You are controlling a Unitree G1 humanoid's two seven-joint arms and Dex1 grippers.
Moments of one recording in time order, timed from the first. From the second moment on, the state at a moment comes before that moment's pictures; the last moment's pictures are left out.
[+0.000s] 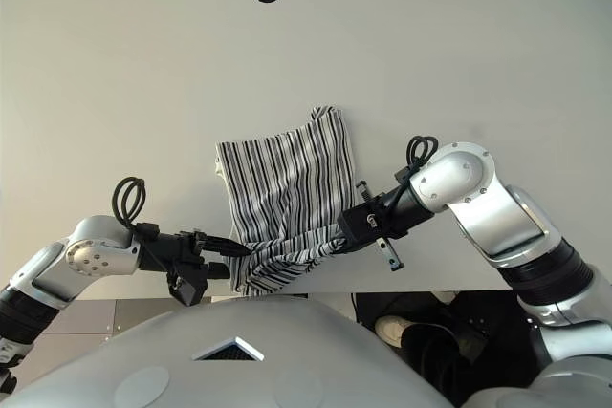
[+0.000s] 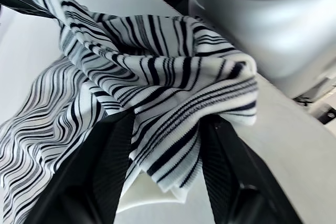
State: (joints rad) left arm 0.18 0.87 -0.51 -0.20 0.27 -0.71 -0.90; right arm -0.15 -0.95 0.48 -0.42 0.16 0.24 1.50
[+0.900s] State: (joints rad) left arm 0.13 0.85 -0.58 -0.17 0.27 -0.70 -0.92; right arm -0.14 -0.95 0.48 -0.42 0.16 0.25 1.50
